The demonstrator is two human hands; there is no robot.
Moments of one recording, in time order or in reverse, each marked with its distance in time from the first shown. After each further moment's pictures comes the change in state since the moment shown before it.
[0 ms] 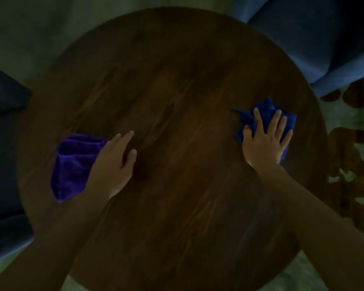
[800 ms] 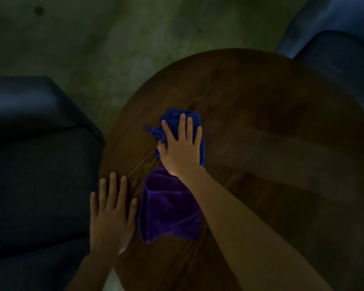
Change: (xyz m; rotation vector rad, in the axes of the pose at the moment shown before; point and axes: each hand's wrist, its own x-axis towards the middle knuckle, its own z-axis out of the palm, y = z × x) left_hand -0.008 -0.220 -0.052 0.295 0.128 -0.090; right_hand -0.083 -0.403 0.086 -0.048 -0.136 -0.589
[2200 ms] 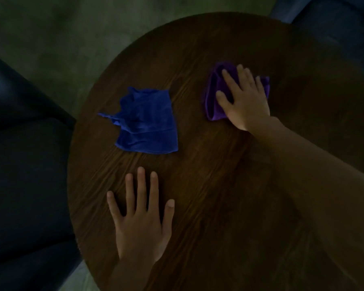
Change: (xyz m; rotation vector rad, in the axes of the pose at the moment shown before) left_hand -0.016 0.092 0.038 0.136 0.023 0.138; right_hand 0.038 0.203 -0.061 -0.169 0.076 0.069
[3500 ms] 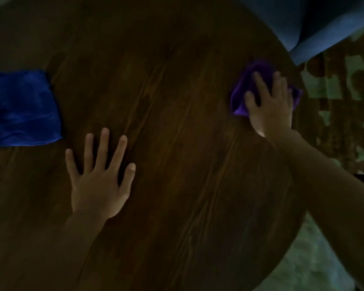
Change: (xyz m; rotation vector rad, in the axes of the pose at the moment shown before) left_hand 0.040 0.130 -0.007 0.055 -0.059 0.218; right_hand -0.160 0.248 0.002 0.105 0.121 0.404
